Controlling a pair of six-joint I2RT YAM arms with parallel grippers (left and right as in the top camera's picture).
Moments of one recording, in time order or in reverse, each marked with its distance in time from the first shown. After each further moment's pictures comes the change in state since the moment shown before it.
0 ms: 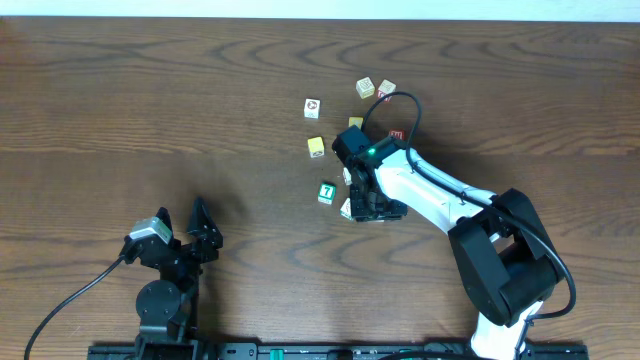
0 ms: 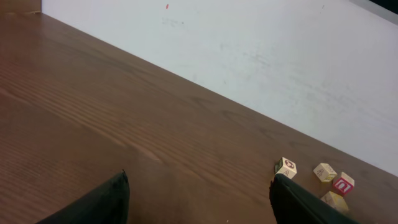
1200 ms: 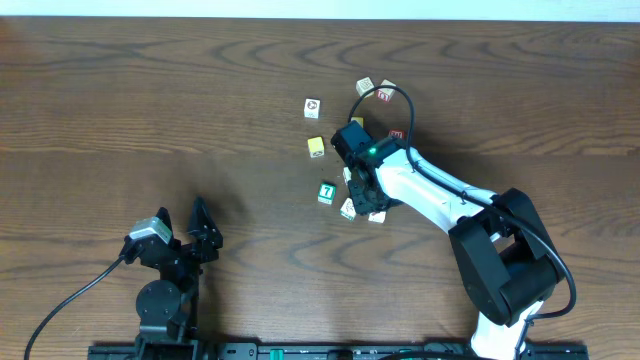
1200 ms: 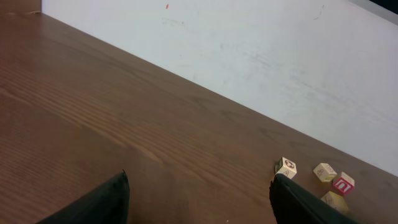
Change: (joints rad) left arm 0.000 0.000 0.000 0.000 0.000 0.000; right arm -0.005 0.000 0.000 0.095 0.093 -0.252
